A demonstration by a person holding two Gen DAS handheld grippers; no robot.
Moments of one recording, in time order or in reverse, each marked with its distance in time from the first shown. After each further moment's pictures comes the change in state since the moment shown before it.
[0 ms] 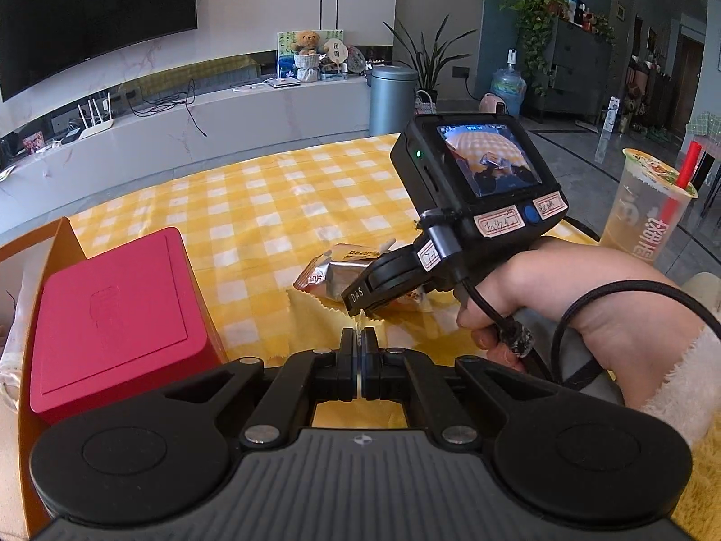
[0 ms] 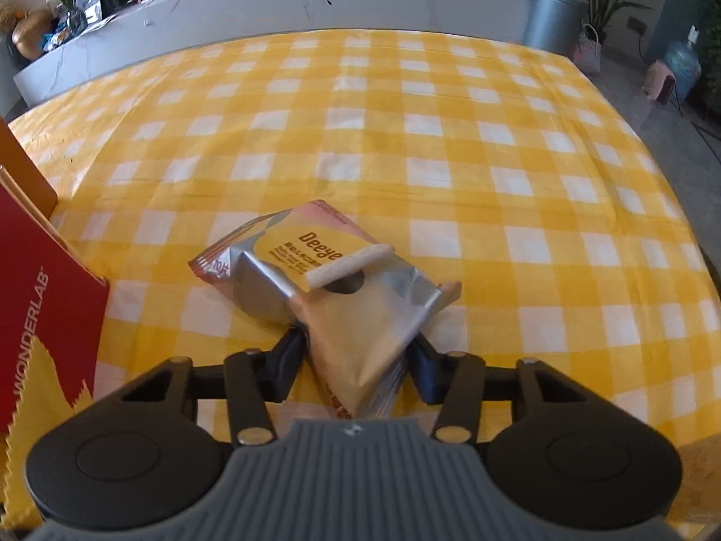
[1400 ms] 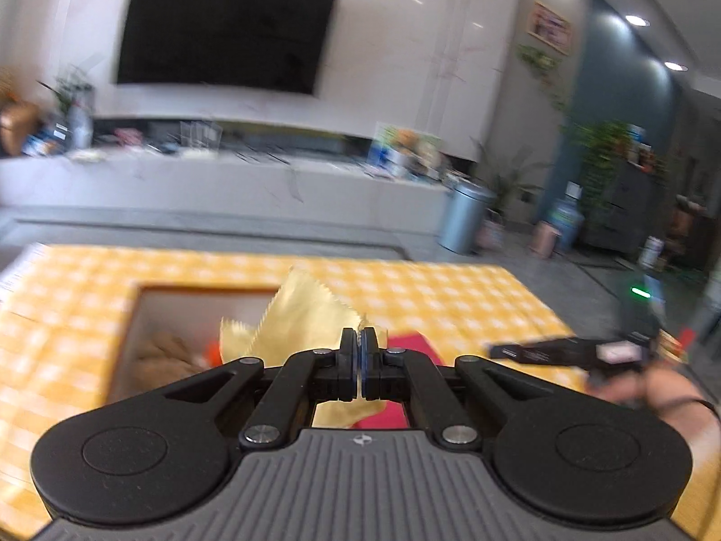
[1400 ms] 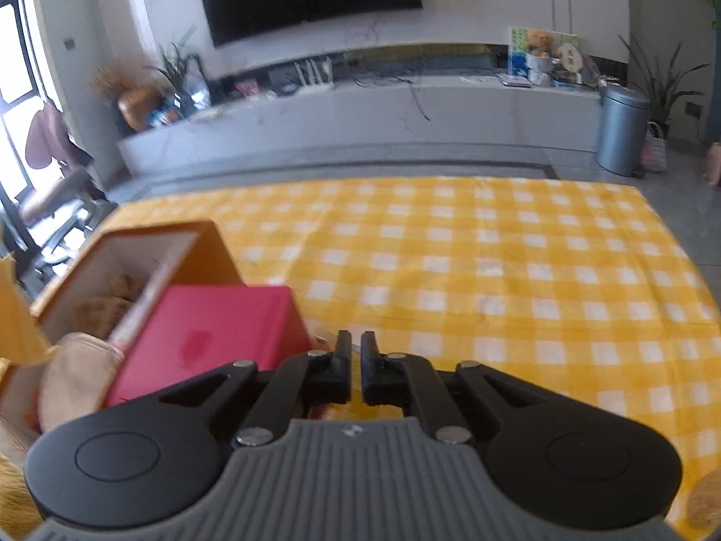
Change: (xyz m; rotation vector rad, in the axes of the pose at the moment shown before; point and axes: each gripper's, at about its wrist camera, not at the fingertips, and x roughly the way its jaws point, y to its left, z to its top) left arm -0.155 0.168 0.004 -0.255 -0.215 0.020; right arm -0.118 0.071 0.005 -0.067 -0.276 0.209
